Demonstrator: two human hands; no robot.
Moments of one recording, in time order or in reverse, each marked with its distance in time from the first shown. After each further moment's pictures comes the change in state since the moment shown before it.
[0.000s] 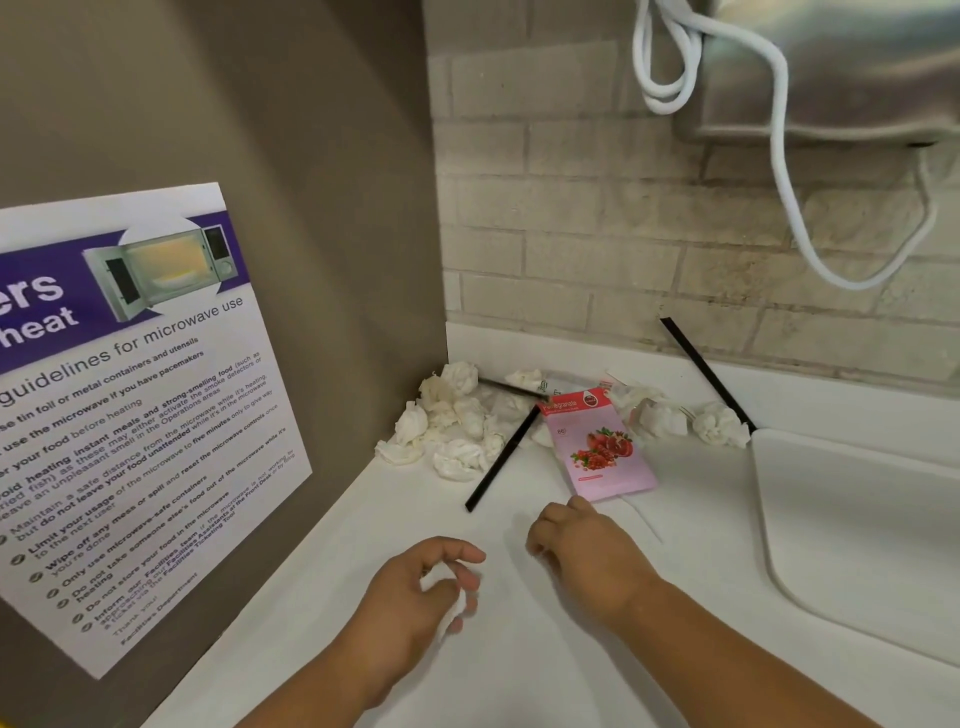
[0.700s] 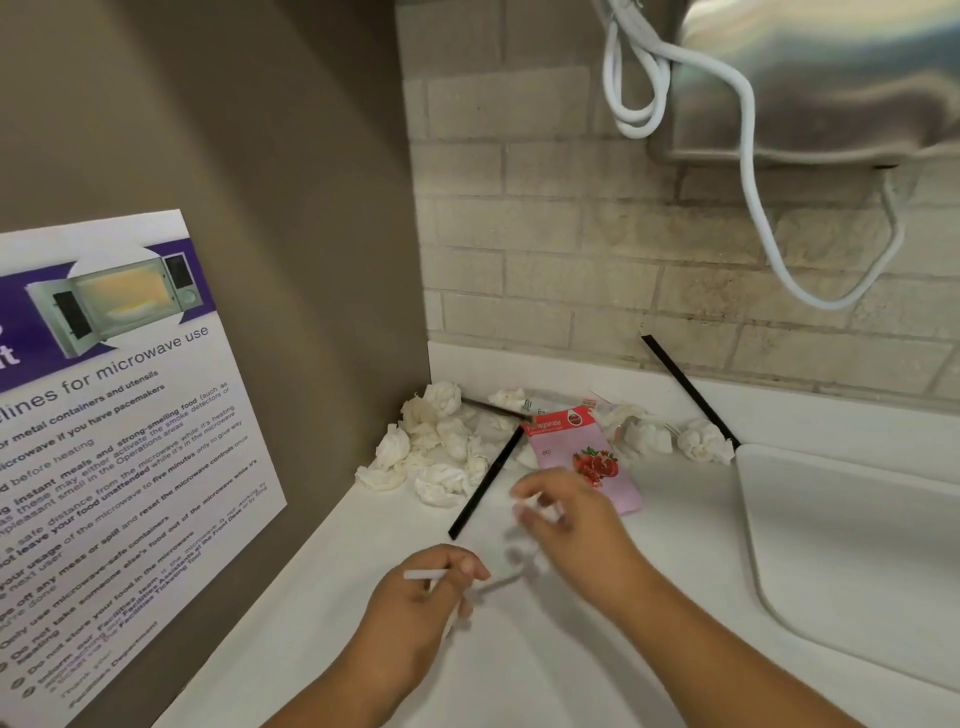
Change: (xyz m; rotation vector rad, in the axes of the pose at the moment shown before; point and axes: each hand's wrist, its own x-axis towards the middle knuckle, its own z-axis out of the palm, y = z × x) left_hand 0.012 0.021 0.016 0.071 0.067 0.130; right_hand 0.010 -0.016 -0.055 0.820 0.321 0.268
